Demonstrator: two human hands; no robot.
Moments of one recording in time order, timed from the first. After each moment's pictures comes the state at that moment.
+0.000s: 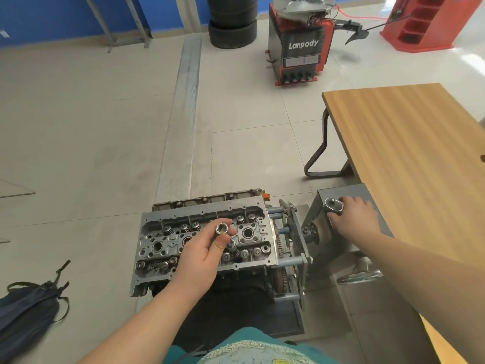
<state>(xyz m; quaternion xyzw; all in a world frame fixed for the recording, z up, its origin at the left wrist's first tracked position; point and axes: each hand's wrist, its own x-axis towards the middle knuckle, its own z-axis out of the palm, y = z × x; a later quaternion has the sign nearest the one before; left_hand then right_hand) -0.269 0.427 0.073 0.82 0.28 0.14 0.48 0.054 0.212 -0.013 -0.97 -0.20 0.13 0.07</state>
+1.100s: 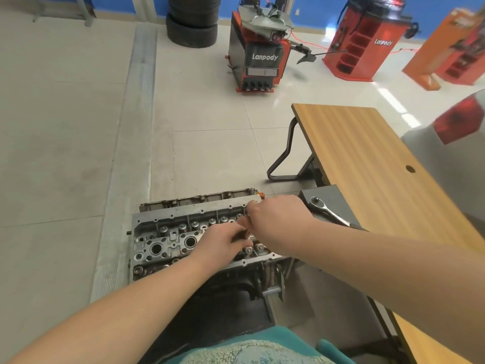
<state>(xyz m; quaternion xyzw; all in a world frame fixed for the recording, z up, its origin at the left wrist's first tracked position) -0.243 0.486 0.018 0.88 0.16 -0.02 0.45 -0.151 0.359 0.157 -0.82 -0.55 0.01 -0.14</state>
